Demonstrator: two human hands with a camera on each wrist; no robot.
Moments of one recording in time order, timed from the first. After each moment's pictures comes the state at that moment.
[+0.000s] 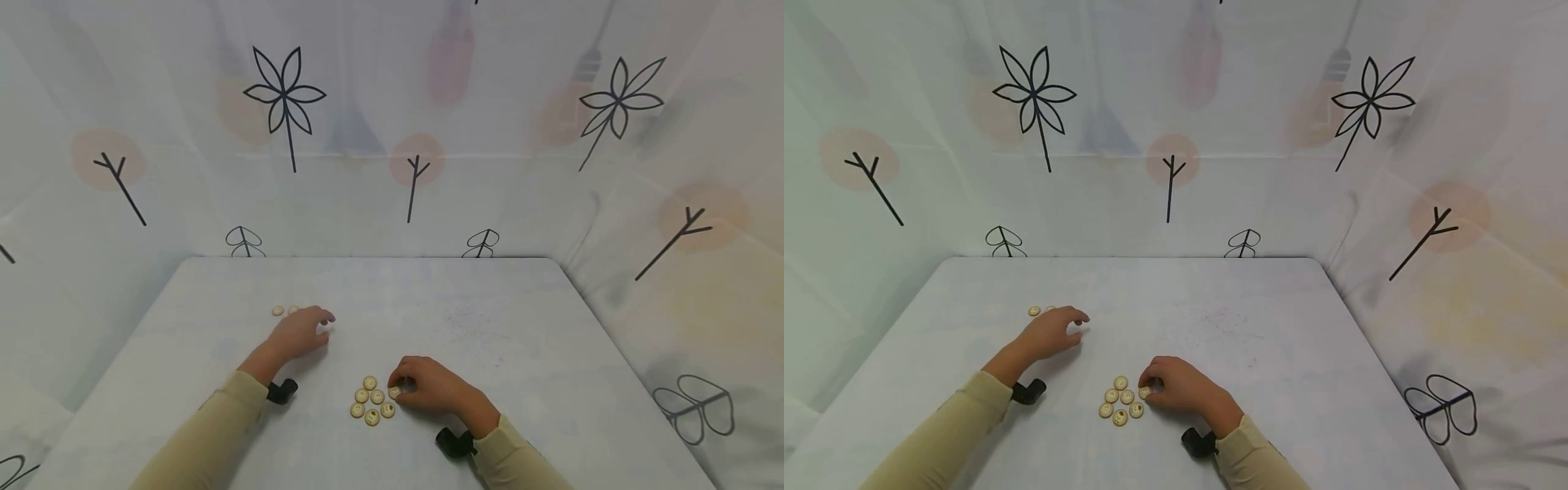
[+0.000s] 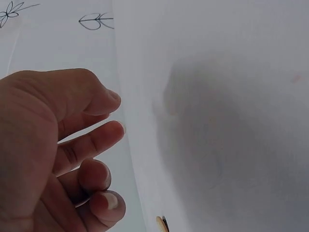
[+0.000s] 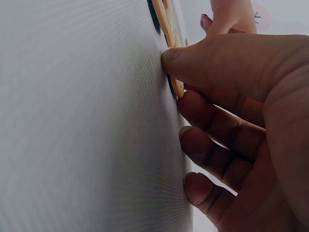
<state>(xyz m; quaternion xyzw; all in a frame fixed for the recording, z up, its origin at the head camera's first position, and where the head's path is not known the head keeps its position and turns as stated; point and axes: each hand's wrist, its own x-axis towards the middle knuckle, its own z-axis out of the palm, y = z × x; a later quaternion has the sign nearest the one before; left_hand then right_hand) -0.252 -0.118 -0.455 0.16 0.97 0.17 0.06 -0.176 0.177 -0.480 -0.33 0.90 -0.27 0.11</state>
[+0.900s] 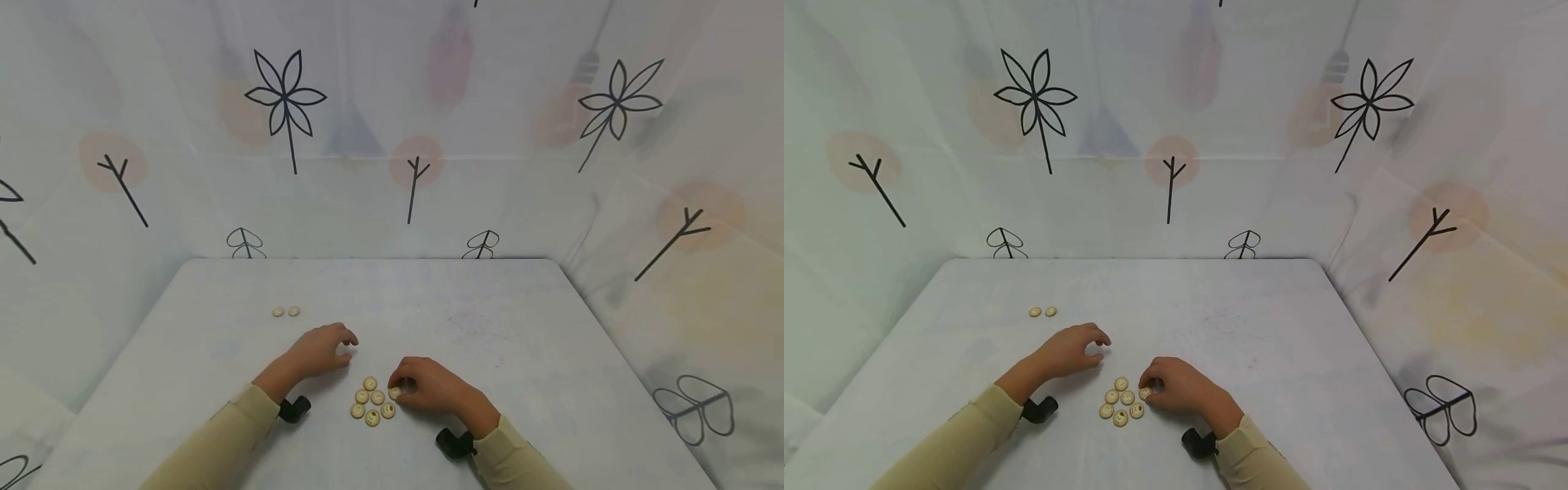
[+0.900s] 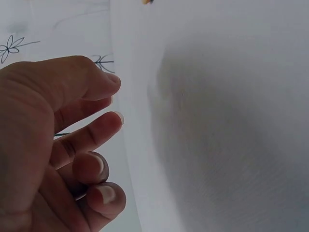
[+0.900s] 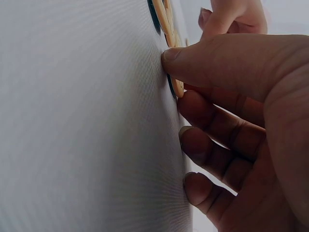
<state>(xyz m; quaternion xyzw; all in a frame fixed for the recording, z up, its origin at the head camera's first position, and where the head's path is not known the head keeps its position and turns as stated) -0.224 -0.083 -0.454 0.22 0.96 0.17 0.09 -0.177 0.176 -0.478 -0.31 0.90 -0.26 0.12</state>
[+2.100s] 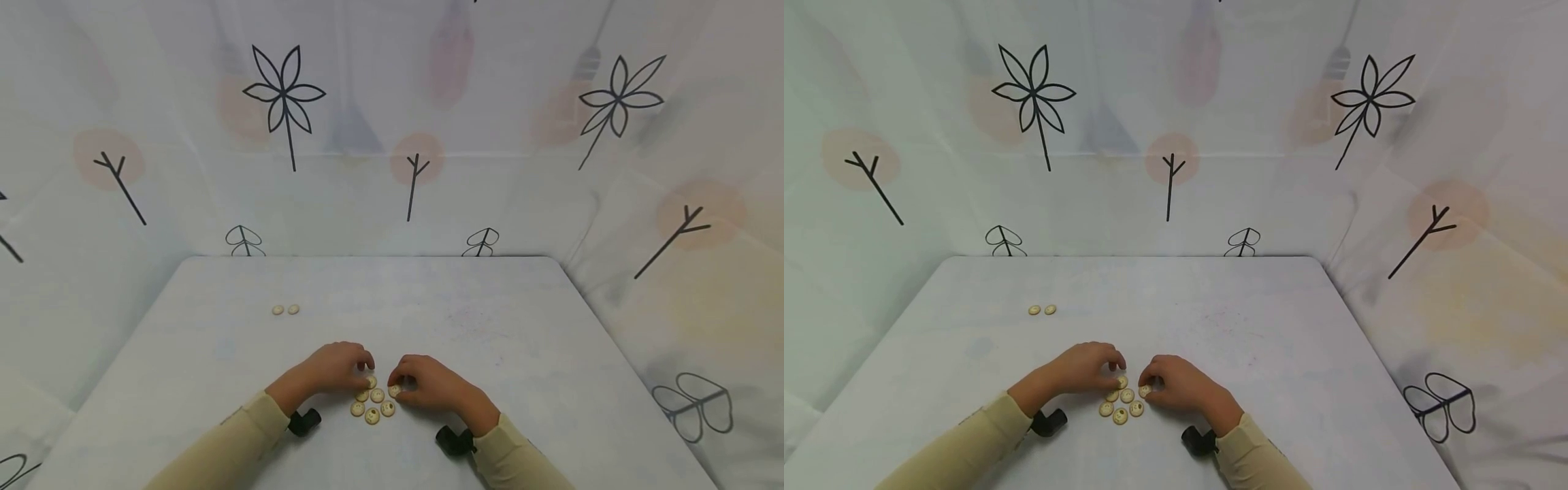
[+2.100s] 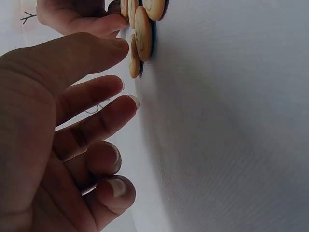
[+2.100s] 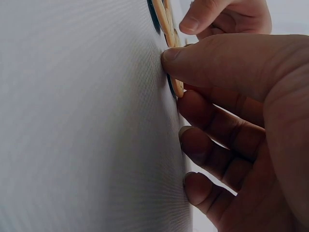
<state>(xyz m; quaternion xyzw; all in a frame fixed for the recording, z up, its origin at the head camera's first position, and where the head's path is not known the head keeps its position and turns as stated) -0.203 -0.060 -0.461 0.31 0.93 0.15 0.13 -0.177 0.177 -0.479 -0.33 0.90 -0.27 0.12</state>
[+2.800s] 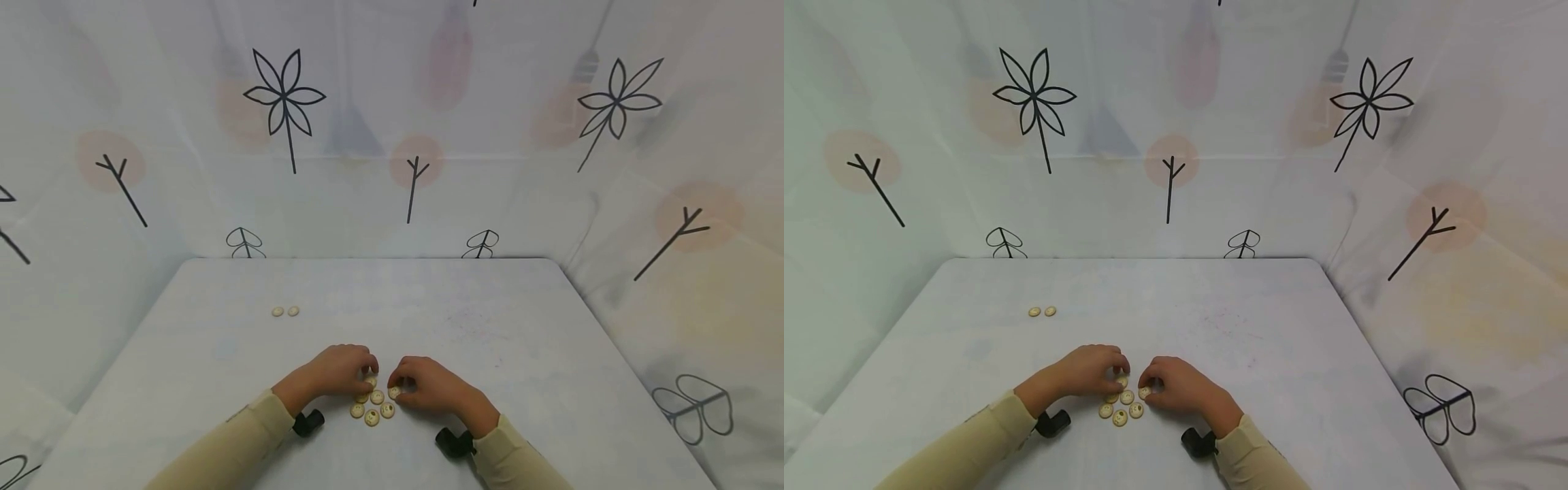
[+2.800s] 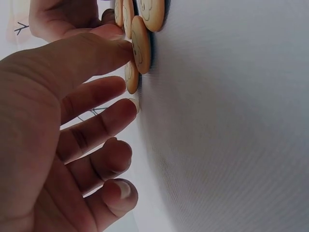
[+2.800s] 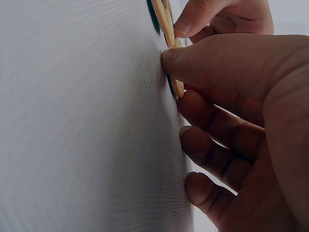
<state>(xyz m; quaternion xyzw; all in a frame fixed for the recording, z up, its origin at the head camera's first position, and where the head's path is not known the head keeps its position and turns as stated) -0.202 -0.050 -0.461 0.34 0.93 0.11 0.13 -0.177 0.178 -0.479 -0.33 0.90 -0.27 0.11</state>
